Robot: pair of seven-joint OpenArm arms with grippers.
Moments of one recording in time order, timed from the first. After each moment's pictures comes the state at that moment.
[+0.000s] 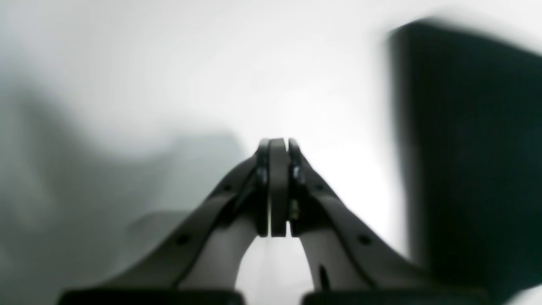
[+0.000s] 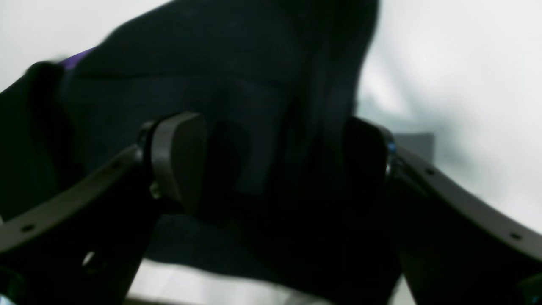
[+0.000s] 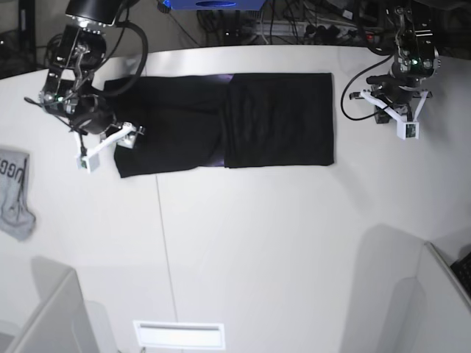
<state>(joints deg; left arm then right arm) 27.6 -17.7 -17.7 101.6 -20.2 -7.2 38.3 -8.5 3.4 20.8 99.3 26.2 9.5 -68.3</state>
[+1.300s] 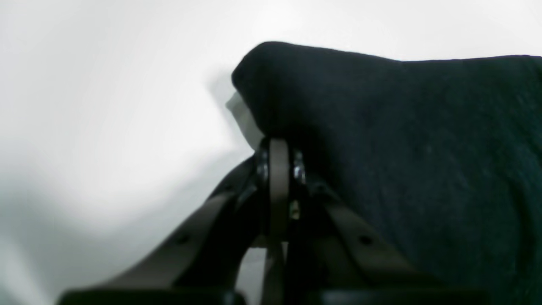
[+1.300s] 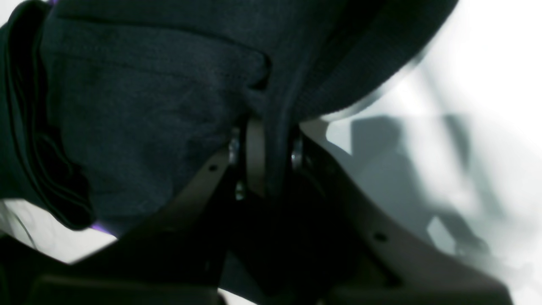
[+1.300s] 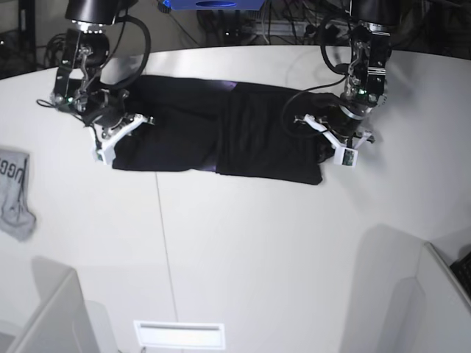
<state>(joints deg) 12.1 -14.8 2.0 80.6 -17.2 -14.5 15.8 -9.7 5.3 15.7 92.5 28.9 10.8 -66.3</state>
